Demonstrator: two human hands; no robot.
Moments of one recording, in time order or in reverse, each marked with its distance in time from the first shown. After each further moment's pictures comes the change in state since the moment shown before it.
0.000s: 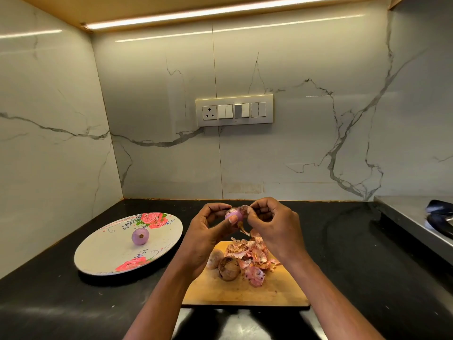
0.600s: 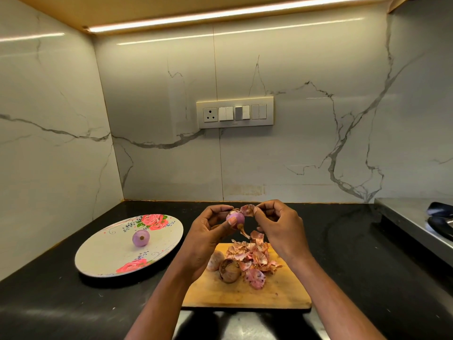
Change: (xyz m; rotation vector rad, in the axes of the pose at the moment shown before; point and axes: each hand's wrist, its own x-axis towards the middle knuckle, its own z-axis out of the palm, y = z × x) left_hand 0.002 -0.001 -0.001 0.026 -0.025 0.002; right_hand 0.004 0.010 -0.003 0.119 0.001 0.169
